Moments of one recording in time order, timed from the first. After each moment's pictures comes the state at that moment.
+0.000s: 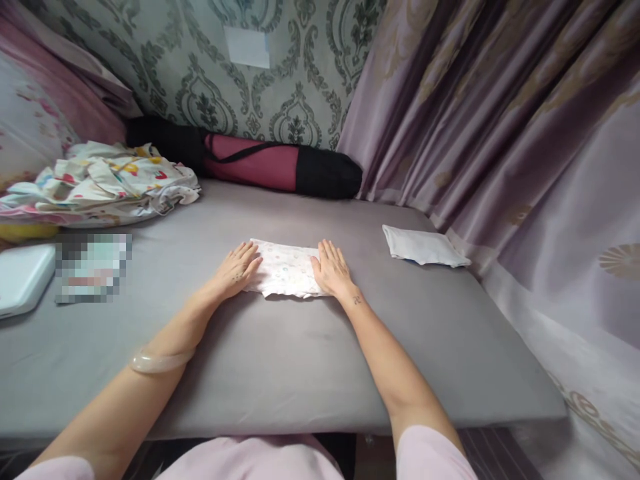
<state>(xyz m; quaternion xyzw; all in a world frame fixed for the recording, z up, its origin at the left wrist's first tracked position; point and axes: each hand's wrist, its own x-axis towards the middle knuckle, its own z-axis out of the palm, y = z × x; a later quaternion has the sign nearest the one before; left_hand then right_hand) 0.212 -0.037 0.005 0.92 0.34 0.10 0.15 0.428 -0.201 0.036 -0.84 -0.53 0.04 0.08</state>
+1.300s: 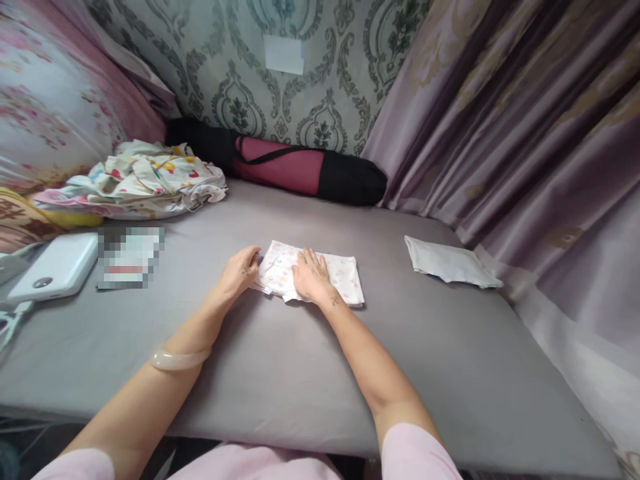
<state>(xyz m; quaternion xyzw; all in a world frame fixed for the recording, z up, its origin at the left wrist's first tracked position) 0.195 -0.022 0.005 0.85 0.43 0.23 0.20 0.355 -0.137 0.040 -0.79 -0.59 0.13 0.06</state>
